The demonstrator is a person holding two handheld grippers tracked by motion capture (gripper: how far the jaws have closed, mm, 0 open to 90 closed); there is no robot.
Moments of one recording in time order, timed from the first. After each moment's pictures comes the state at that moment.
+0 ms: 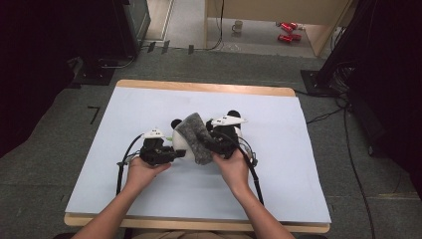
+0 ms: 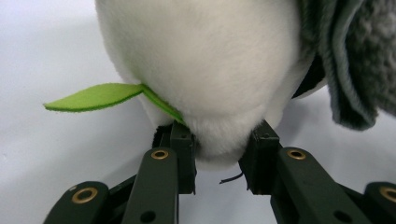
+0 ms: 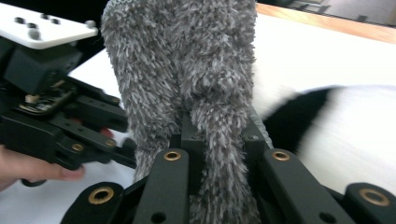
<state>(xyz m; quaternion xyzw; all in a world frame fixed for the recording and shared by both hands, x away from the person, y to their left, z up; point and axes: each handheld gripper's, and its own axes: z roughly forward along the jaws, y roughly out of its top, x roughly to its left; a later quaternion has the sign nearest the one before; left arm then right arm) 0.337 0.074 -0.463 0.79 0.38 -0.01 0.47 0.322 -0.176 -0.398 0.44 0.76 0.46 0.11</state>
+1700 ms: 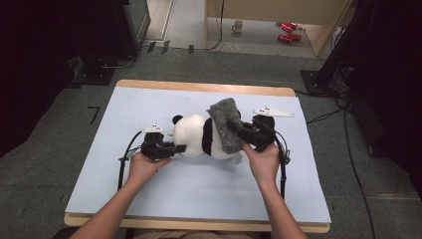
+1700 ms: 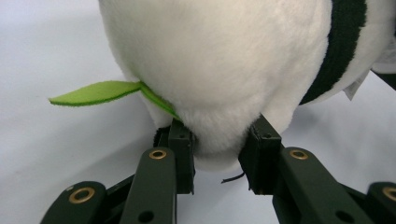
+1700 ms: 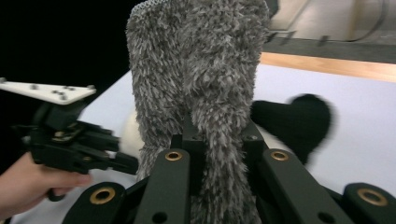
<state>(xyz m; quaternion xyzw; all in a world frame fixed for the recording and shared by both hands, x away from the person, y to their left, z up) 0.351 0.071 -0.468 0.79 0.39 -0.01 0.47 0.314 -0.249 -0.361 0.48 0.70 0.52 0.11</state>
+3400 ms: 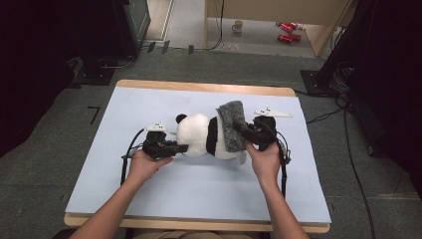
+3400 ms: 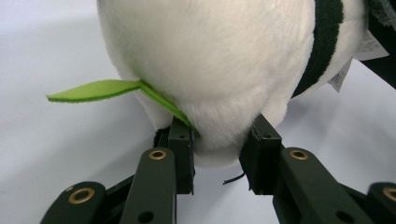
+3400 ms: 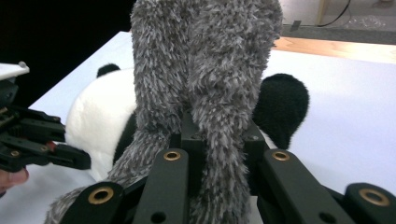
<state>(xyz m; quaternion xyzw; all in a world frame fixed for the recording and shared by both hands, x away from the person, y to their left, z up) 0.356 0.068 -0.457 0.80 0.37 -0.02 0.47 0.327 -0.269 -0.384 0.52 0.70 0.47 0.15</state>
